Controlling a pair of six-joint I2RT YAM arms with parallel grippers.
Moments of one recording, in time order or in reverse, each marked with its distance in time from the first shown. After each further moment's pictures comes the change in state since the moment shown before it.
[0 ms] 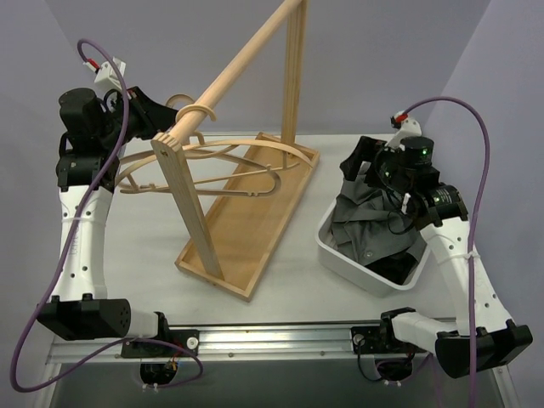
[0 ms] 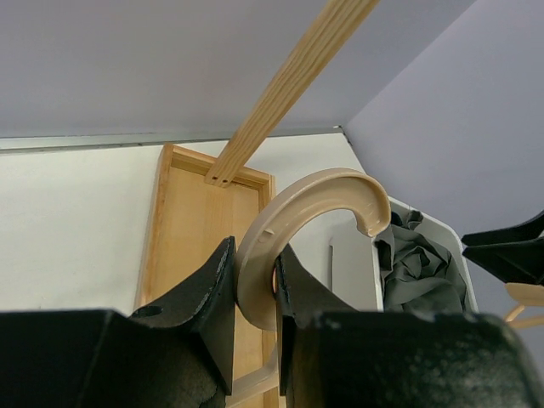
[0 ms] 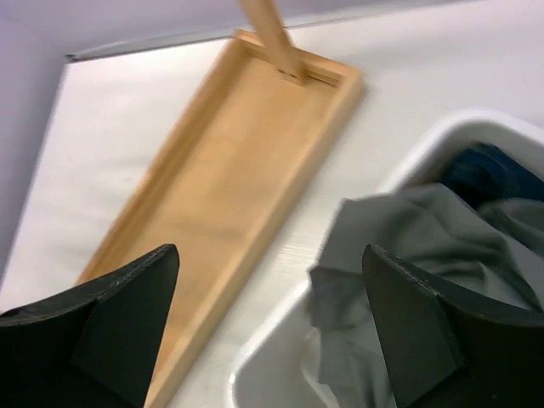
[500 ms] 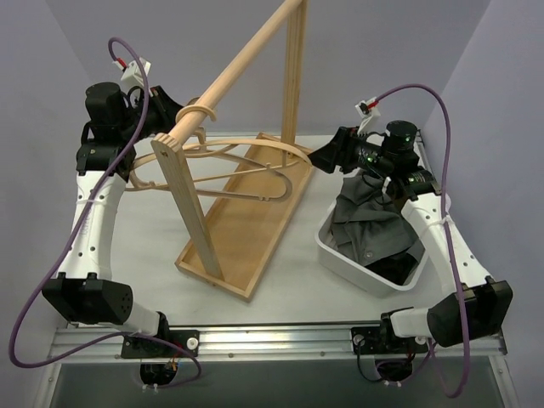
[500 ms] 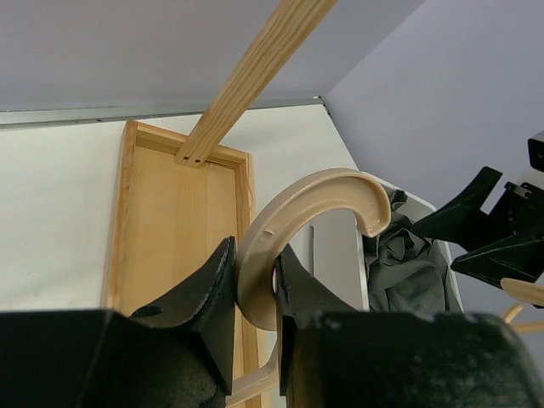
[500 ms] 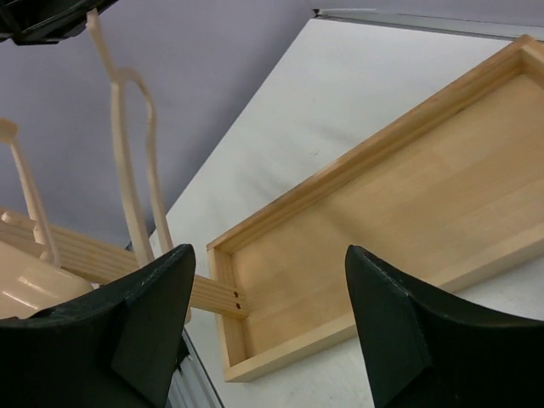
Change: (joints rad) left arm -0.078 0.103 0.034 0.004 0.021 -0.022; right arm 0.005 0.183 -0.017 0.431 -0.649 0.095
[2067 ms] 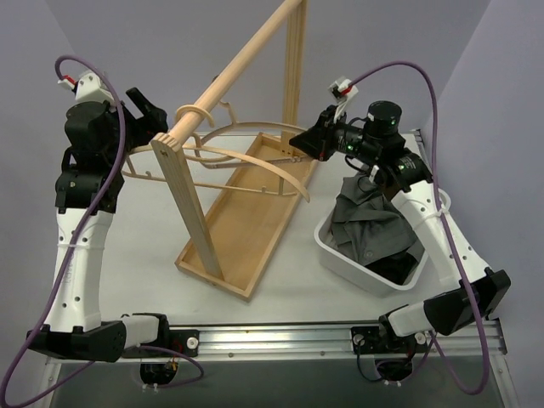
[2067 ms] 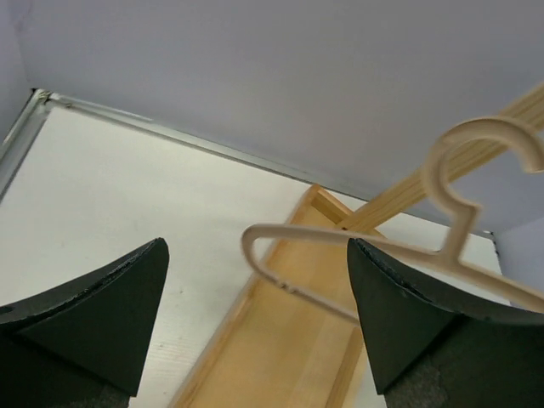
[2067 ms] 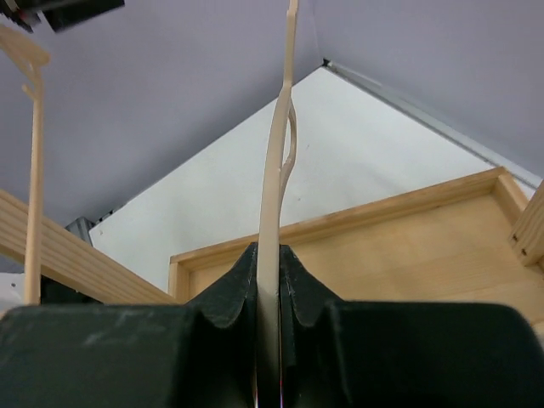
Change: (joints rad) left arm -0.048 -0.219 -0.051 -0.132 -0.663 0.055; right arm 0.178 0.090 0.246 -0.071 0.080 -0.251
